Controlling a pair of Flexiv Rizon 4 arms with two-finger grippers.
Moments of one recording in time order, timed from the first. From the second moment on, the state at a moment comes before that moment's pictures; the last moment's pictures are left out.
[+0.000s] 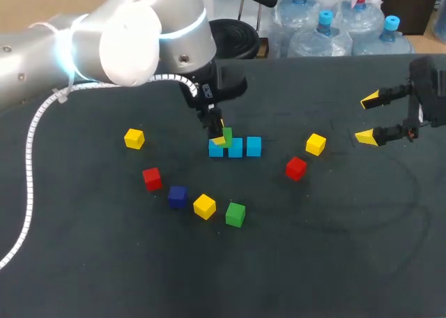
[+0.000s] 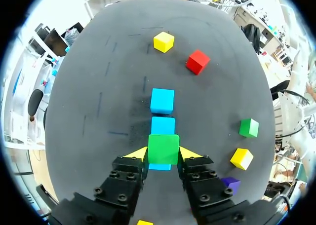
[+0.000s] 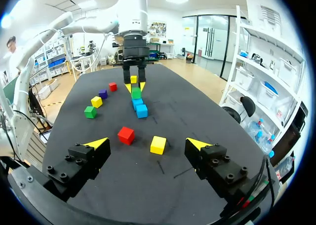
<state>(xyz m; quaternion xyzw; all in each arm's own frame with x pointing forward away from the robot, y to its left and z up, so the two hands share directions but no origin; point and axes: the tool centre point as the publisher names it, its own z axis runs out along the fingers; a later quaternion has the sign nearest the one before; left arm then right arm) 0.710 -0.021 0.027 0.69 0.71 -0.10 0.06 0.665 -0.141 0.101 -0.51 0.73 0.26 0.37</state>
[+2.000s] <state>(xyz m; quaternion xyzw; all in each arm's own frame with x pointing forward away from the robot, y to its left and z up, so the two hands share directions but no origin) 0.716 -0.020 0.025 0.69 0.71 -0.10 0.06 0.665 -0.141 0.101 -0.51 0.73 0.26 0.37</state>
